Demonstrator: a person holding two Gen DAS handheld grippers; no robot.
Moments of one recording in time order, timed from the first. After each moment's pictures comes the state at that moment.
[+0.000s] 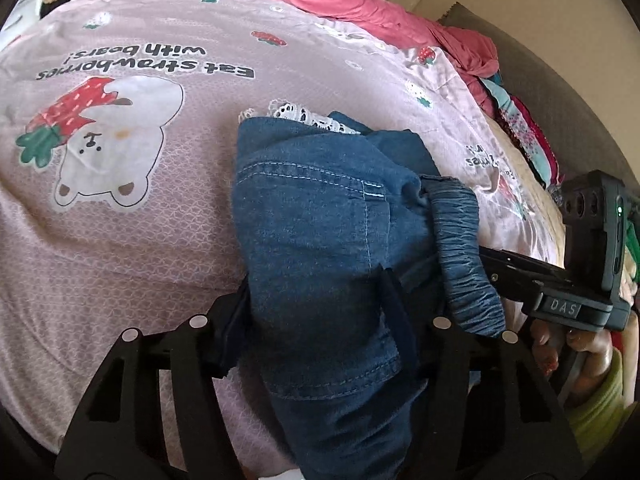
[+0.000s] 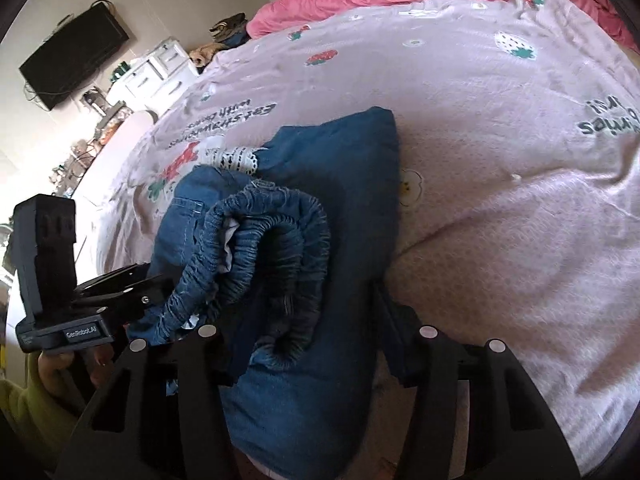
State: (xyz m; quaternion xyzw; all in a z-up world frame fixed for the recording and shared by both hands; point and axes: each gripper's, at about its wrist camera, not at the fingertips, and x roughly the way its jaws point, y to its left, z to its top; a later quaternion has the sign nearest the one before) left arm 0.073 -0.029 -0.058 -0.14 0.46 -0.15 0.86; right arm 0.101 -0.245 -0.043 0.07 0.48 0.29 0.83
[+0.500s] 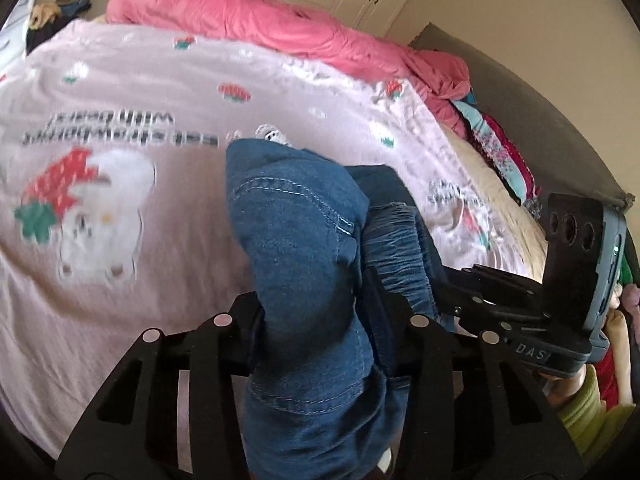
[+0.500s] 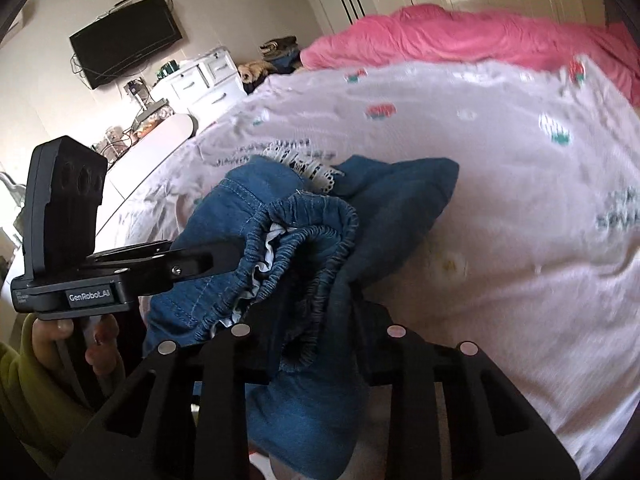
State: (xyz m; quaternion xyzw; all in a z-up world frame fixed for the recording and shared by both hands) left arm 0.087 -0.036 -0.002 -0.14 0.40 -0.18 0.89; right arm 0.092 -0.228 0.007 0.03 0.39 0.34 0.85
